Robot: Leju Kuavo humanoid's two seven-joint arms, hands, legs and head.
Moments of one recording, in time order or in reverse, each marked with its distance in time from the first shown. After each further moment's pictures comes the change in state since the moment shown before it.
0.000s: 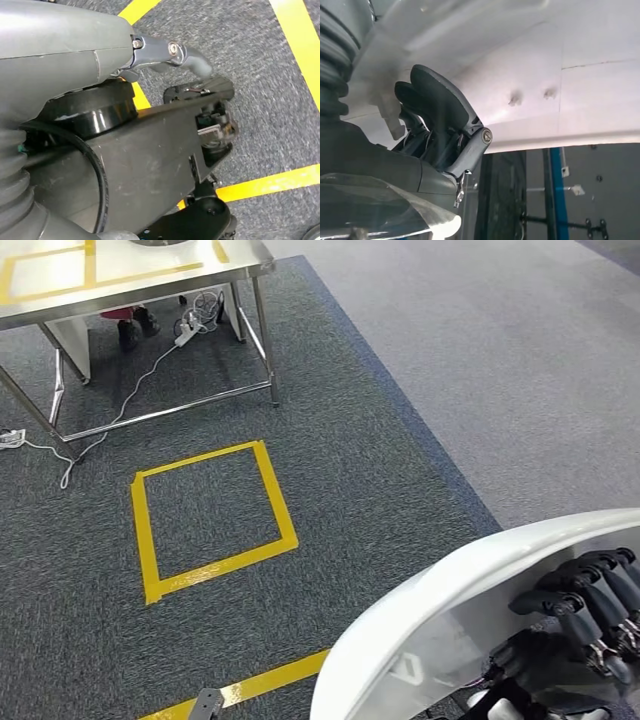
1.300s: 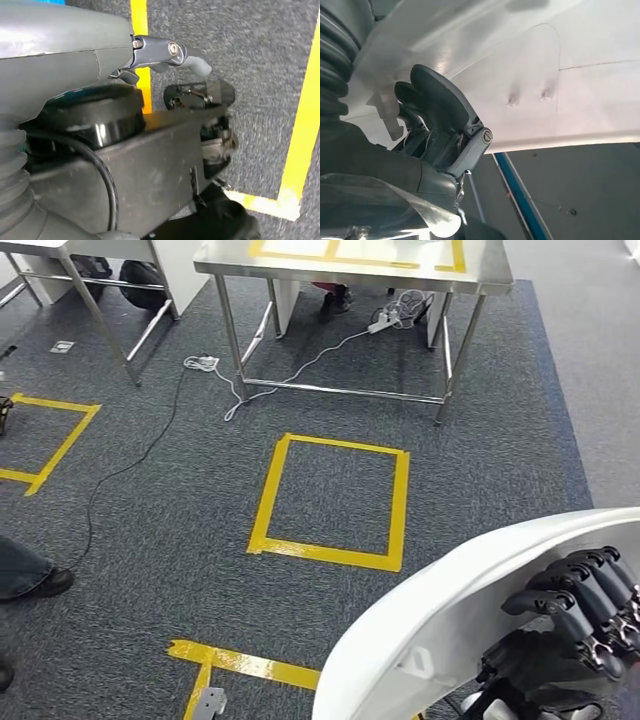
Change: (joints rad) left arm 0.000 -0.008 -0.001 0.000 0.002 0.011 -0.003; right arm 0.000 -0.002 0.019 0.035 -0.049 0.000 0.001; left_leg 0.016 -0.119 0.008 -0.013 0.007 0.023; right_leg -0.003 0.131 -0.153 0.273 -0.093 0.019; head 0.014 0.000
